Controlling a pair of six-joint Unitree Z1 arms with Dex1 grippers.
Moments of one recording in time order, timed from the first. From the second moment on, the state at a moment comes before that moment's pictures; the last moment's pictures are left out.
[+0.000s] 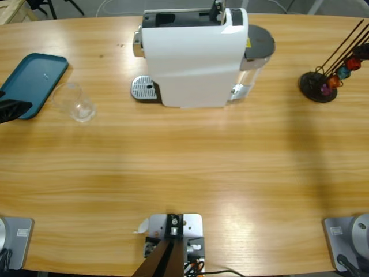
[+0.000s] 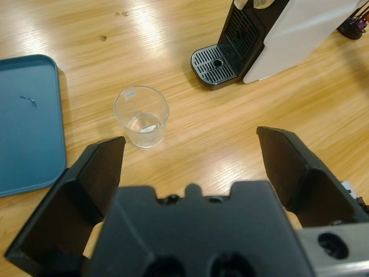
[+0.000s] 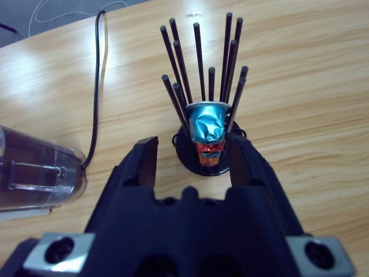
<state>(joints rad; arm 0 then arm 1) -0.66 0.91 -0.64 0.35 -0.01 -0.20 0.13 1.24 -0.65 0.04 -0.16 0.28</state>
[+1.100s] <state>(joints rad) -0.66 0.93 -0.64 0.35 -0.01 -0.20 0.13 1.29 -0.64 0.00 -0.22 0.27</state>
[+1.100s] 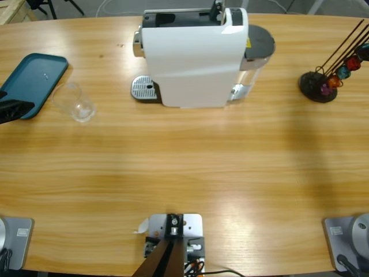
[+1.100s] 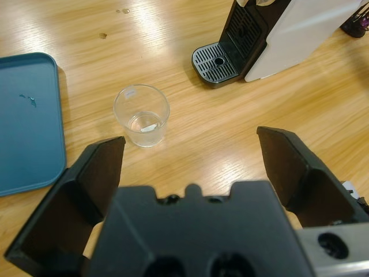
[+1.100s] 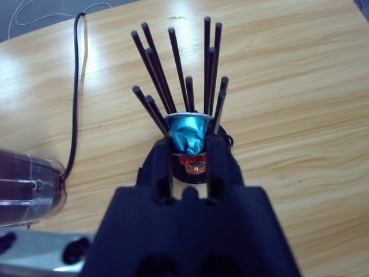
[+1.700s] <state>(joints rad) -0.66 0.93 -0.64 0.35 -0.01 -0.20 0.13 1.21 -0.68 0.07 -0.24 0.23</state>
